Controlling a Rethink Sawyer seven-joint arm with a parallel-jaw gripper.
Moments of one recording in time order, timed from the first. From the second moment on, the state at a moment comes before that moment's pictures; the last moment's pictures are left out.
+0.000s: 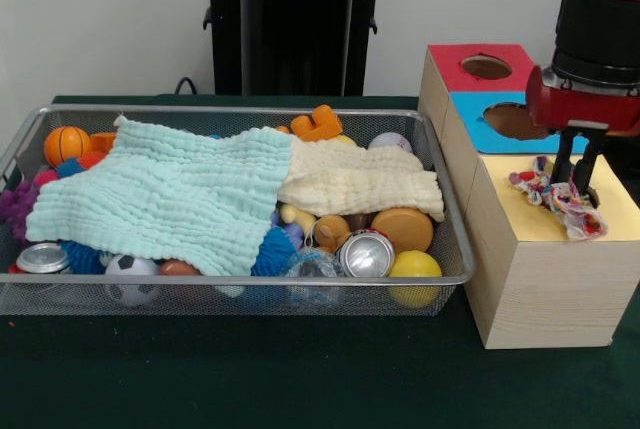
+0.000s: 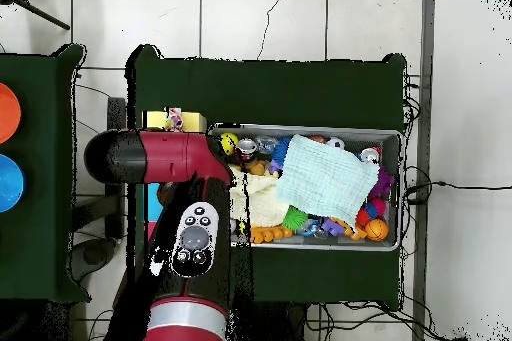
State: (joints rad) arm 0.20 -0.48 -0.18 1.37 0.18 0.57 1.89
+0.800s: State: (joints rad) arm 0.20 -0.51 -0.18 1.39 0.19 0.57 1.89
